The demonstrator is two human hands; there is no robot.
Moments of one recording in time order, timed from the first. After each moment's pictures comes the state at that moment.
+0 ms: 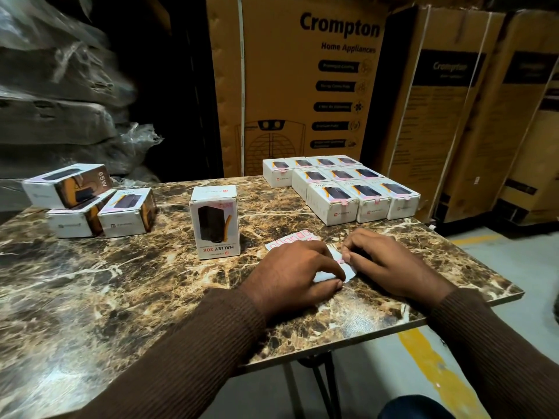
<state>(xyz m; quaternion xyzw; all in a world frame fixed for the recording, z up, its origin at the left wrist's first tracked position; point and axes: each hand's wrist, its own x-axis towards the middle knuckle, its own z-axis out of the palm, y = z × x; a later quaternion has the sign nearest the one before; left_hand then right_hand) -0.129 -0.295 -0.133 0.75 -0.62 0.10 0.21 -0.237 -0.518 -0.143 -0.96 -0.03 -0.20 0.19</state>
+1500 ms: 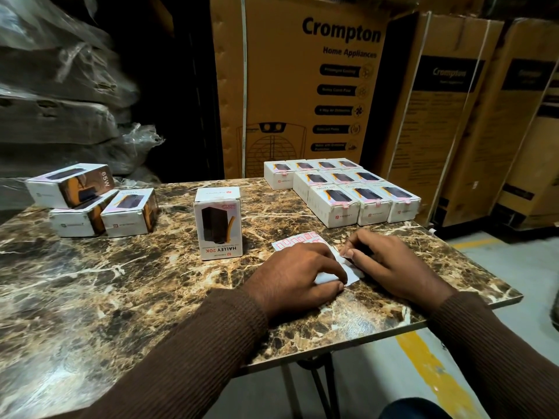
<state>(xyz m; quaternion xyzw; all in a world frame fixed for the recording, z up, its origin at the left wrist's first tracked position) -0.127 -0.296 -0.132 0.73 -0.64 0.07 0.24 -0.243 -0.512 -0.140 -0.95 -0.02 -0.23 0.21</state>
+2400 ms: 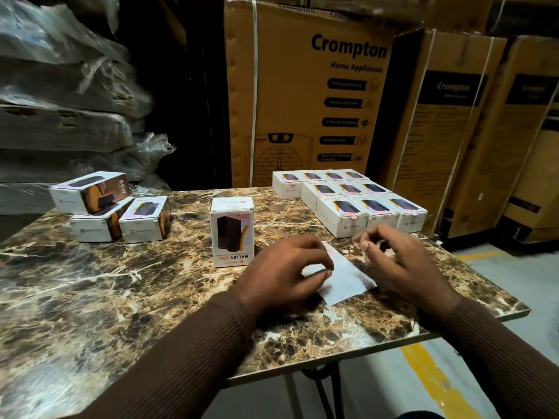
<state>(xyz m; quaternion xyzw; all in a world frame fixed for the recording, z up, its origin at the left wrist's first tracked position) -0.107 -0.266 -0.122 0.69 -0.64 0.16 0.30 -0.246 -0.489 -0.117 -0.91 0.00 -0.35 0.23</state>
